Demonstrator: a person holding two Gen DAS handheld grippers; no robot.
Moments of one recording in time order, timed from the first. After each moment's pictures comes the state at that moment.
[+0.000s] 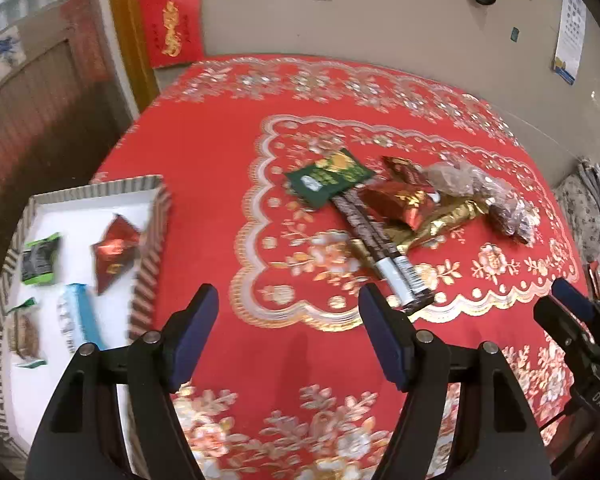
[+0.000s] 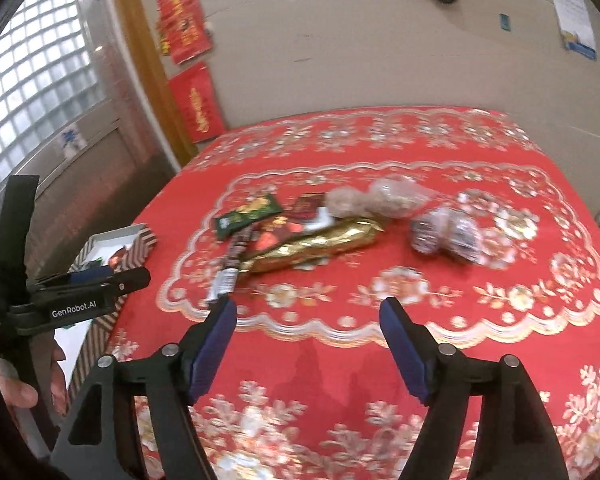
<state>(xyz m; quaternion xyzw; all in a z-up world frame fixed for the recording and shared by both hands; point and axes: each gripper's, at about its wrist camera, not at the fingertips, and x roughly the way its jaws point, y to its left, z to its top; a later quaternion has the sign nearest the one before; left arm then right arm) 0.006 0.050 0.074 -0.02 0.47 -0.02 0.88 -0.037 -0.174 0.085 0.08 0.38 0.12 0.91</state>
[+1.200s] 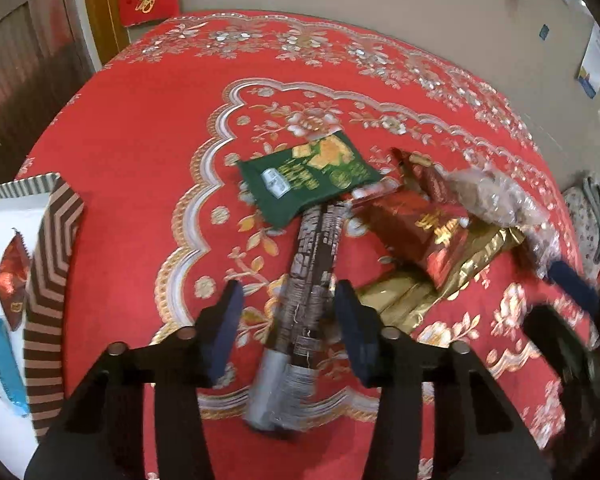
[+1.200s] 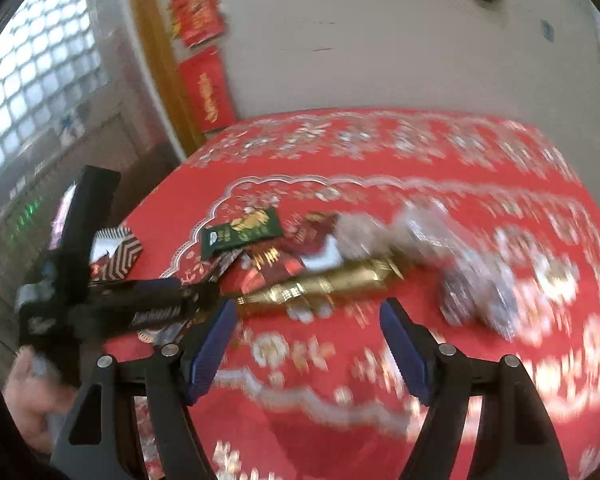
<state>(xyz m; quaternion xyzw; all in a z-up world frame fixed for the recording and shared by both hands) 0.078 0.038 0.021 -0.05 0.52 -0.02 0.85 0.053 -0.130 0.073 0.00 0.40 0.17 0.90</state>
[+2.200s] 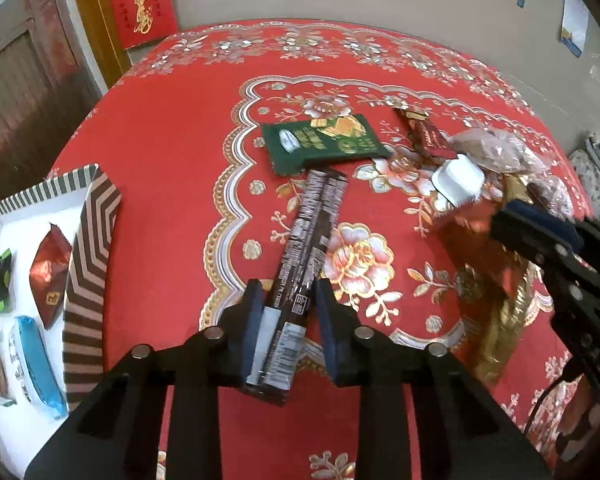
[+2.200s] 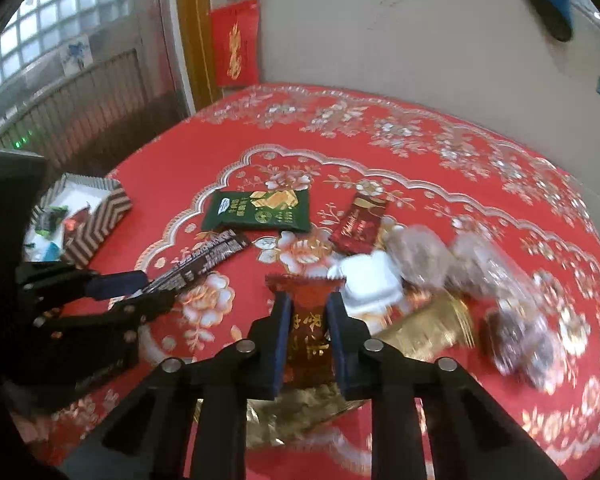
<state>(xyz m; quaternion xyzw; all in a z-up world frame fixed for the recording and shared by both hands) 0.050 0.051 0.022 0.00 0.50 -0.04 0.86 0.049 -0.094 0.056 -0.06 0.41 0.17 0.90</state>
